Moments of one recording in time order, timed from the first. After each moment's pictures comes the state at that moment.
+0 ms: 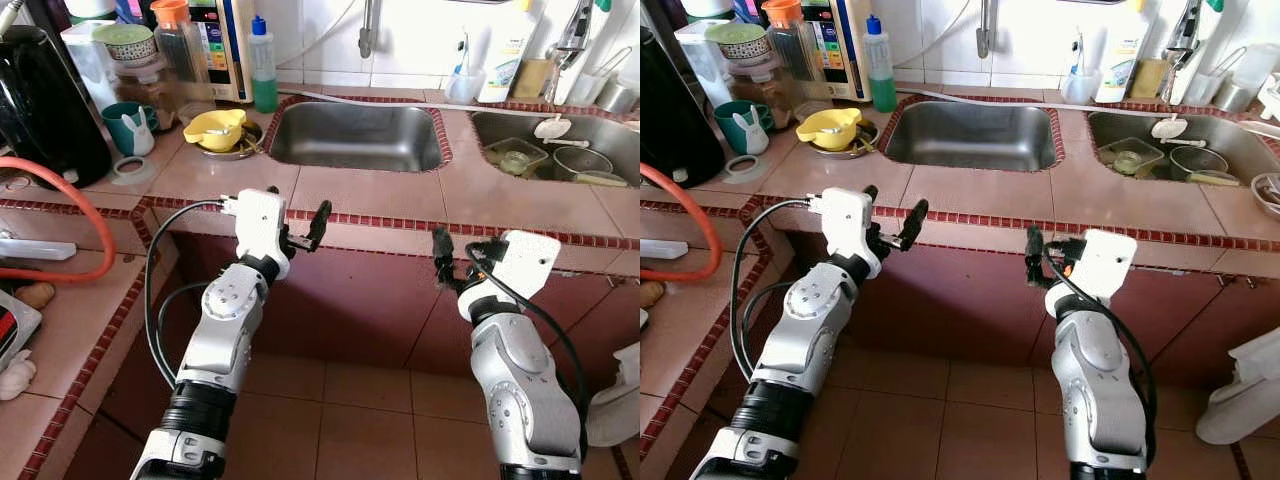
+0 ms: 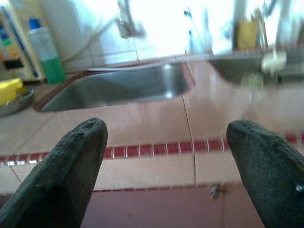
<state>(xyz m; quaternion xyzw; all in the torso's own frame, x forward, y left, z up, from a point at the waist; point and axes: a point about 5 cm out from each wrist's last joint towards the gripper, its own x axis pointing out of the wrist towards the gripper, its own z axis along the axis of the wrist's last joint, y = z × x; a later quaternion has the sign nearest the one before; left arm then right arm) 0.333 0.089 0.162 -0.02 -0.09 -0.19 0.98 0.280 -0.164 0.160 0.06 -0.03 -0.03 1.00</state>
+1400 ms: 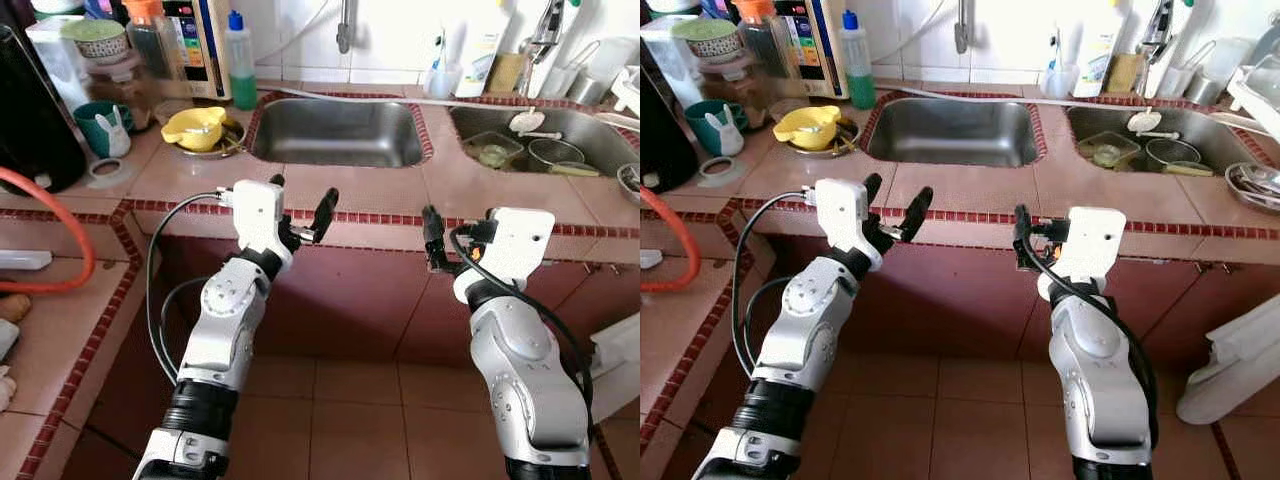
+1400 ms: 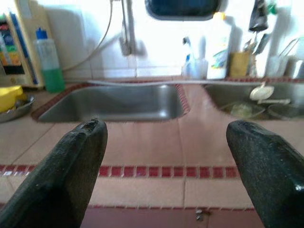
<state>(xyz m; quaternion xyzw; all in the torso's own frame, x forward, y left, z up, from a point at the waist) 0.330 0.082 0.169 -0.06 -0.11 -0.23 0.97 0.283 -0.152 0.179 0.03 -0.05 0.01 1.00</state>
